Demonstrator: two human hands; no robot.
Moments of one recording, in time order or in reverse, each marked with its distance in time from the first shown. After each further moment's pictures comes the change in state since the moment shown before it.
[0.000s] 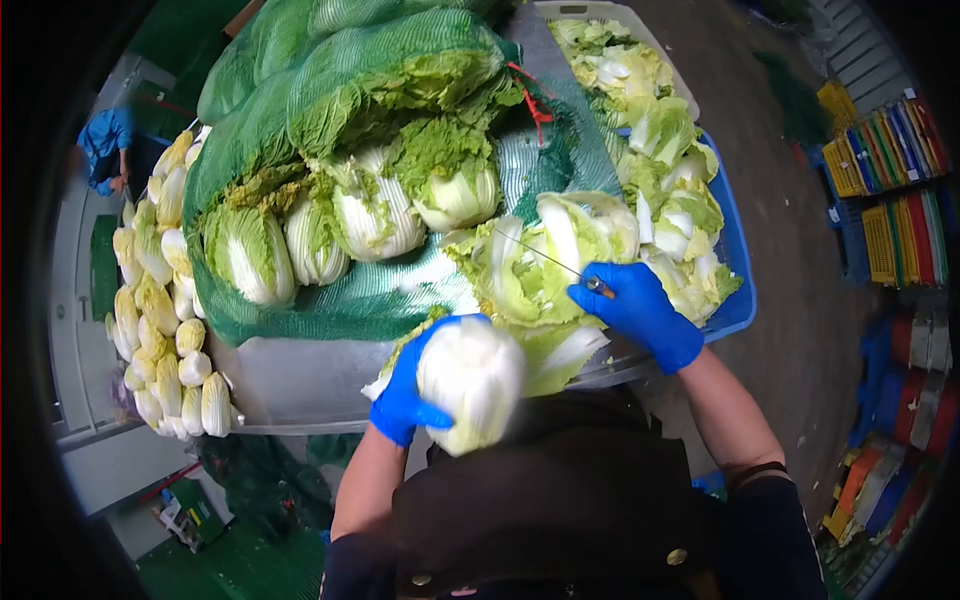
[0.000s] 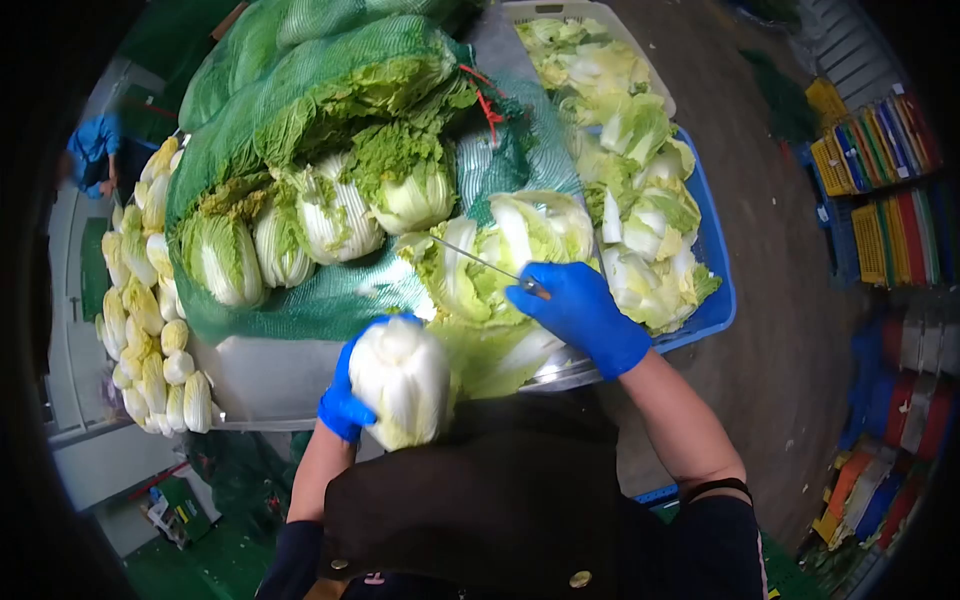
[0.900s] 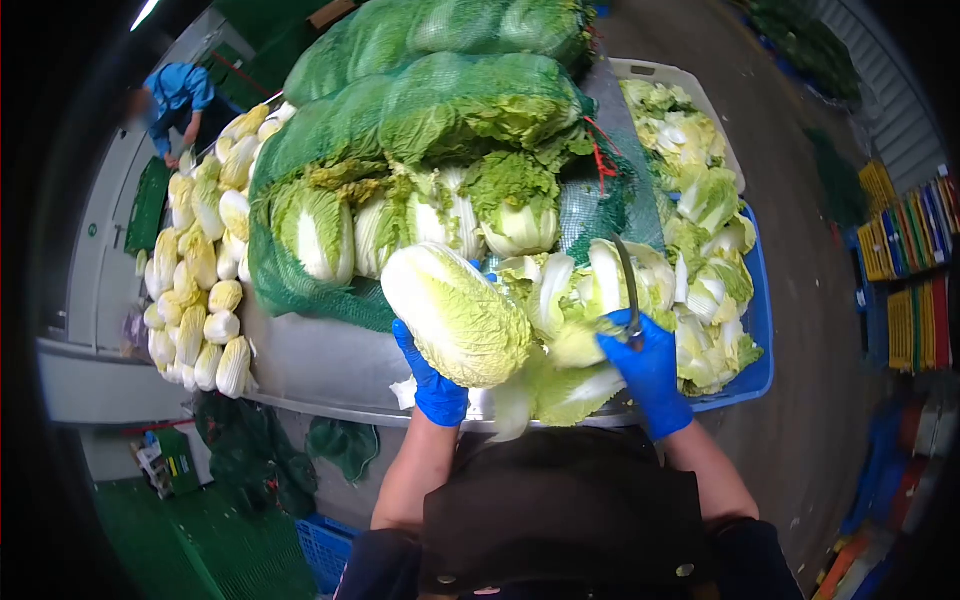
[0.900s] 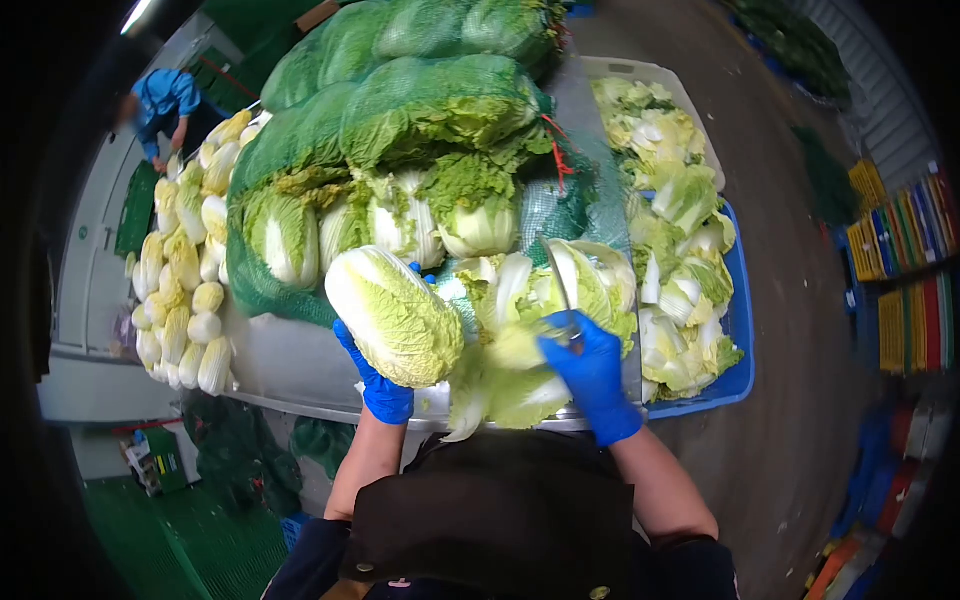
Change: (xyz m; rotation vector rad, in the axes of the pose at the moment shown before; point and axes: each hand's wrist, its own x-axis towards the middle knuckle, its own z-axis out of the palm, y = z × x) left_hand 0.019 -0.011 -0.004 -0.712 0.384 0.538; right_hand -0.018 -0.023 0.044 1.045 0.274 -0.082
